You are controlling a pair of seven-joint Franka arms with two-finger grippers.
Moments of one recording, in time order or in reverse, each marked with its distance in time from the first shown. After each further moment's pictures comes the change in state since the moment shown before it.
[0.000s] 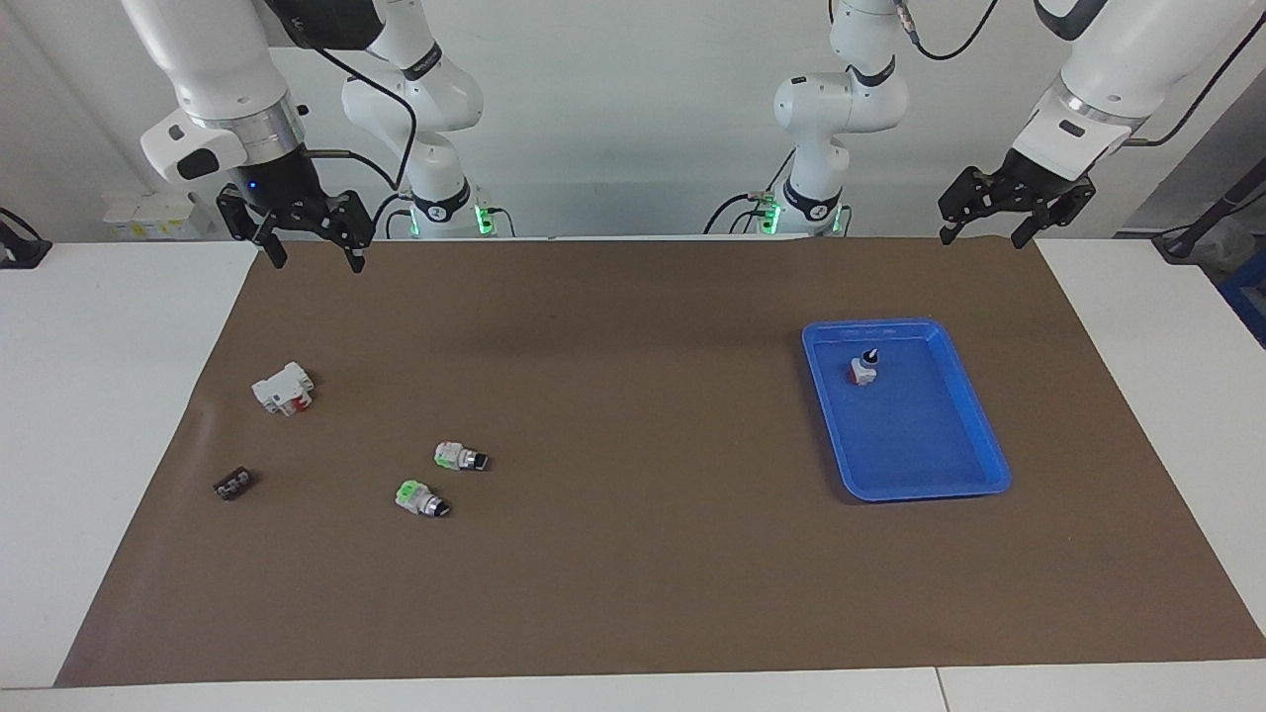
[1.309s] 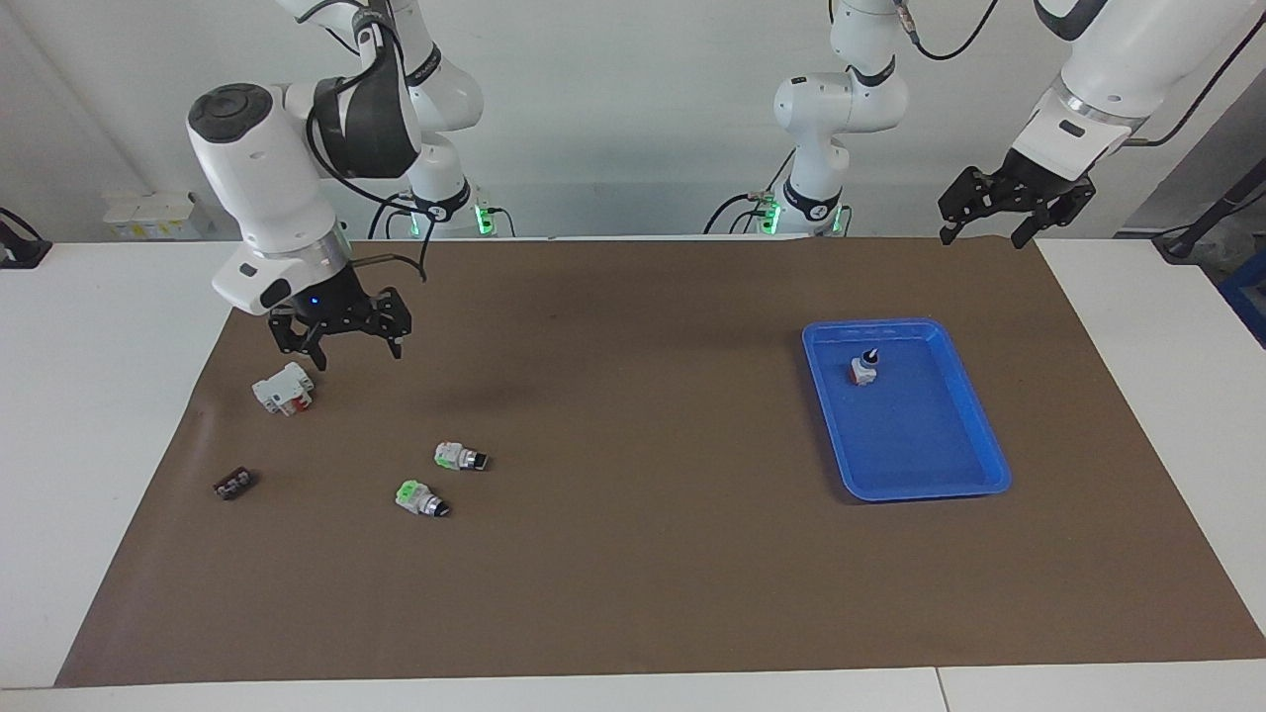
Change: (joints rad) left arm 0.000 0.000 0.000 0.000 0.000 0.000 0.000; right arm 0.031 0.151 0.010 -0.172 0.024 0.381 -0.270
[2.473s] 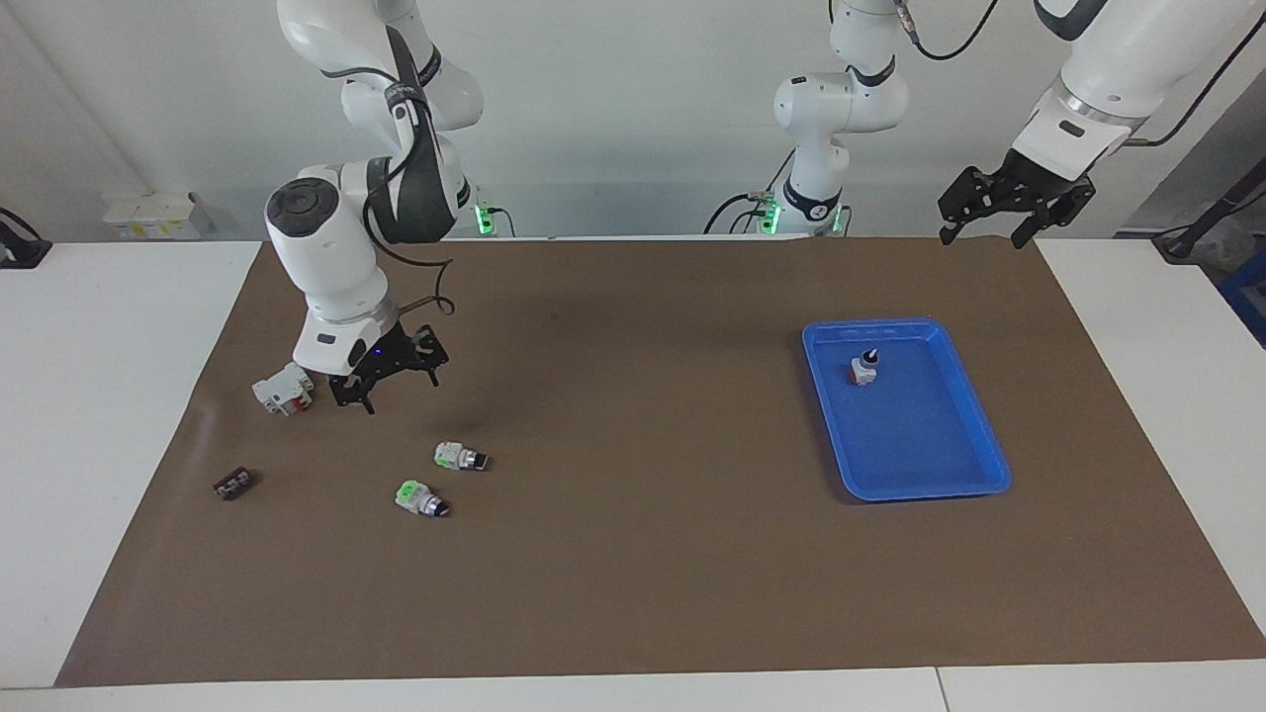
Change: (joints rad) left arm 0.000 0.000 0.000 0.000 0.000 0.000 0.000; right arm 0.018 0.048 -0.004 -0.153 0.000 0.159 -0.291
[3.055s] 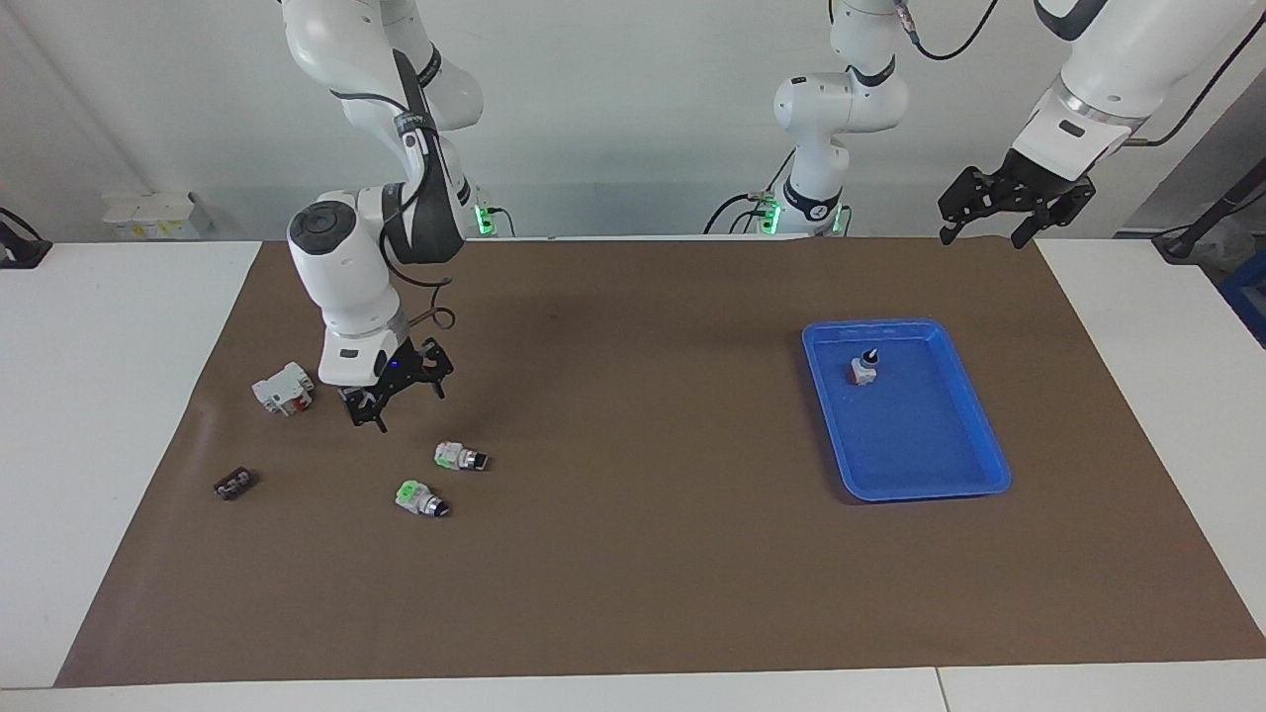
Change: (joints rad) left arm 0.000 0.000 0.000 0.000 0.000 0.000 0.000; right arm 0.008 0.034 0.005 -0.102 0.000 0.173 -0.186
